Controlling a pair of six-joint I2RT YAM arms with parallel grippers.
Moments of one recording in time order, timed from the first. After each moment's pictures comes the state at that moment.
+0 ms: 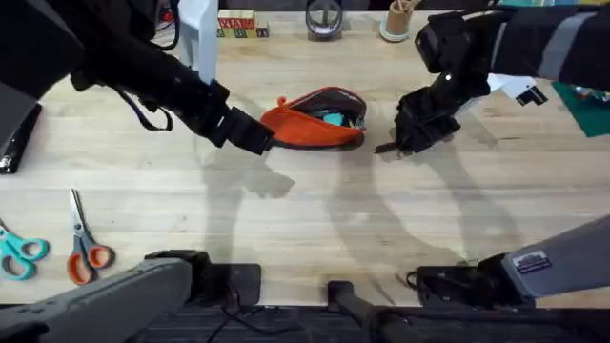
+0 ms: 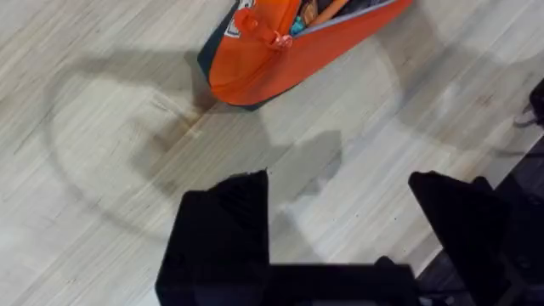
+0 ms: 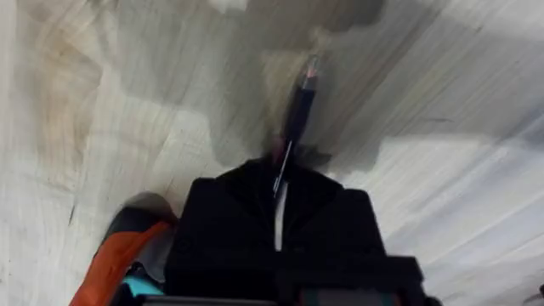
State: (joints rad) left arm 0.00 1.33 1.19 -1.26 0.50 0.64; right arm 0.24 1.75 1.14 -0.93 -0.05 1.38
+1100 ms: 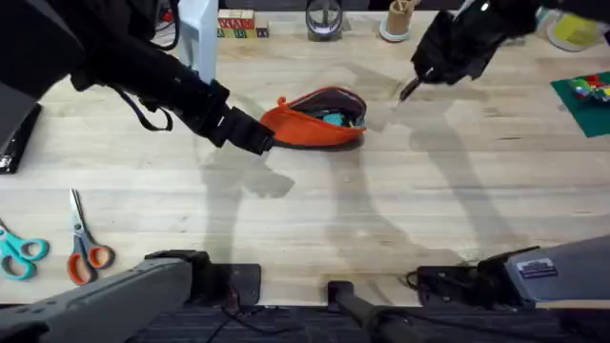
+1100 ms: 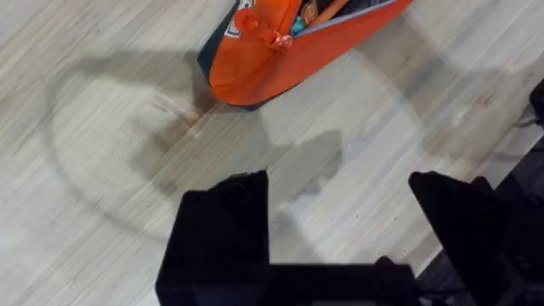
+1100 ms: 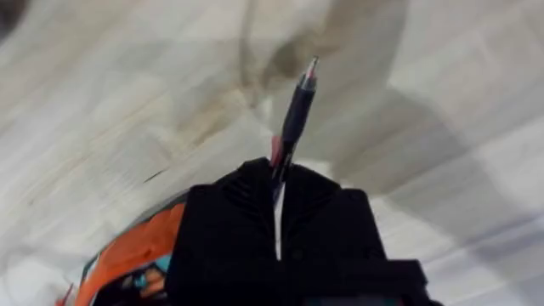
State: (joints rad) left arm 0.00 1.33 1.19 -1.26 0.50 0.64; right arm 0.24 1.65 1.42 -0.95 0.14 0.78
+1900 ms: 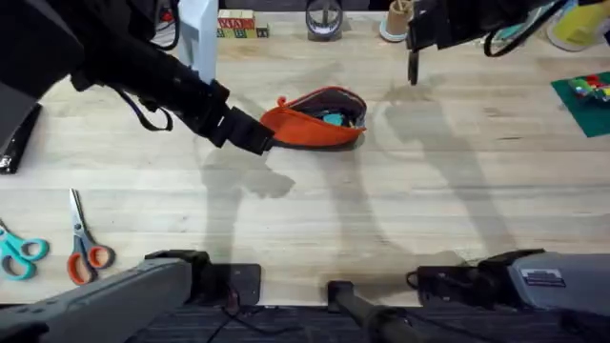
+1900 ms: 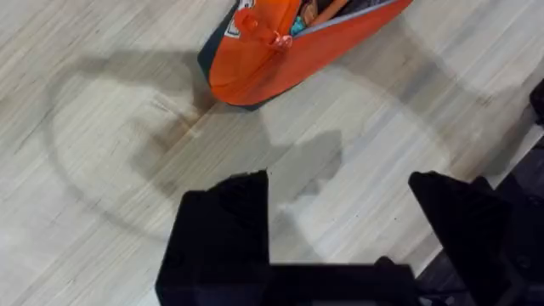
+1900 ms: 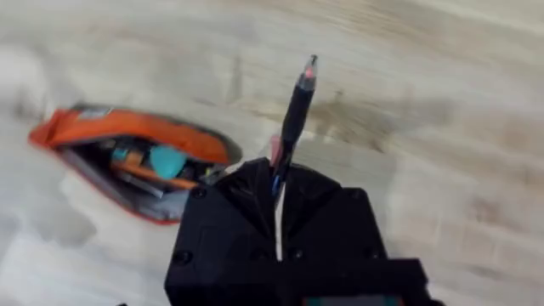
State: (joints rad) left arm 0.00 1.33 1.19 -1.26 0.50 0.64; right arm 0.24 1.52 1.50 -0.96 -0.14 -0.09
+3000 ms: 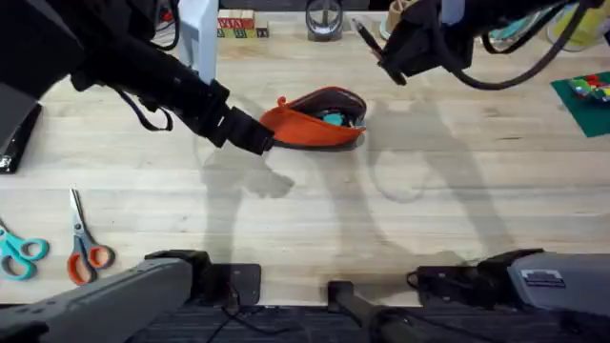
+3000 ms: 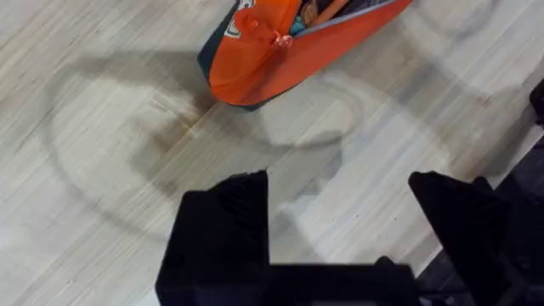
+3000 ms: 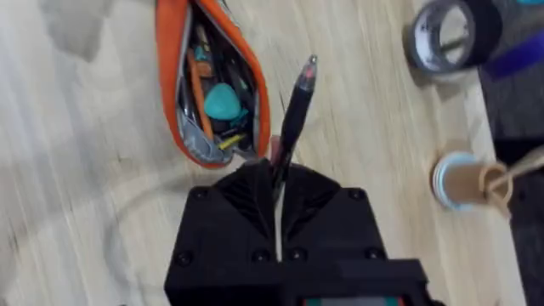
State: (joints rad) left arm 0.00 1.33 1.19 -1.26 0.50 0.64; right arm 0.25 1.52 1.50 -1.02 -0.47 -1.05
